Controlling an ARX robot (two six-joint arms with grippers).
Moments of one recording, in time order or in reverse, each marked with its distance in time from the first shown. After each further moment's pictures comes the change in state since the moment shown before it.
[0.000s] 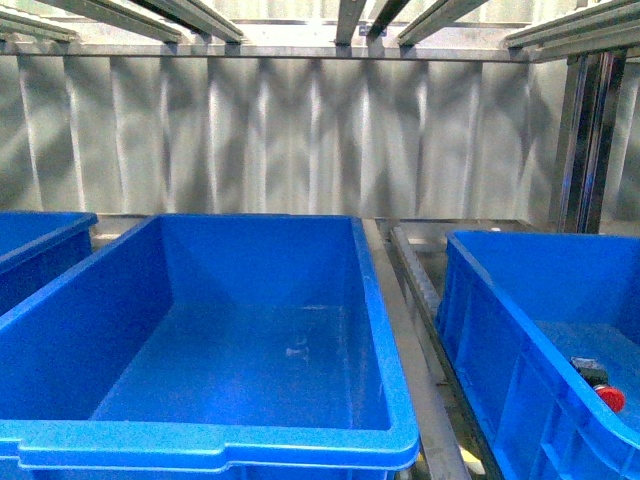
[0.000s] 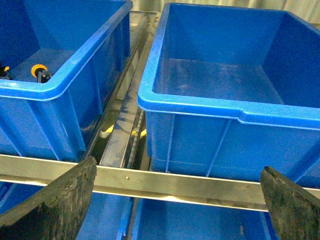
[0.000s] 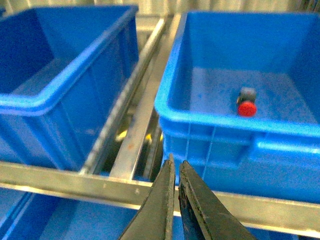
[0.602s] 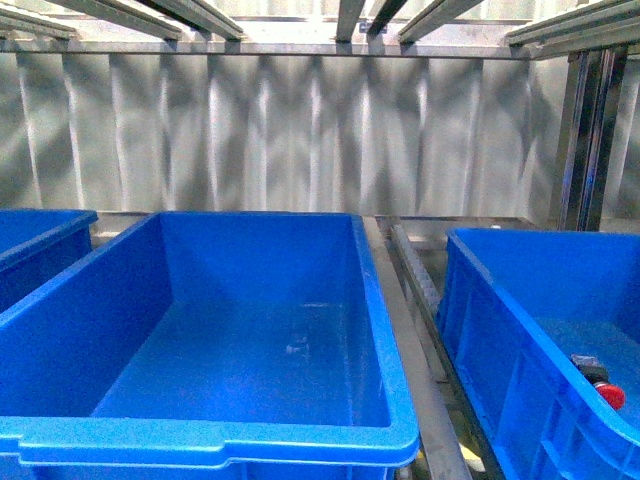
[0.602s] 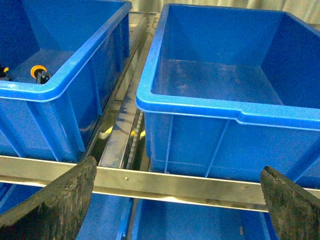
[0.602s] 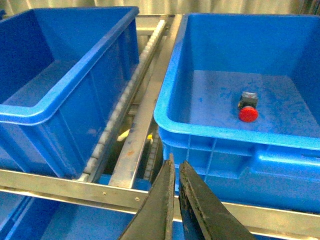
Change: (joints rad) left arm 0.000 0.000 0.000 0.000 0.000 0.000; right arm -0.002 0.230 0.041 0.201 0.002 0.000
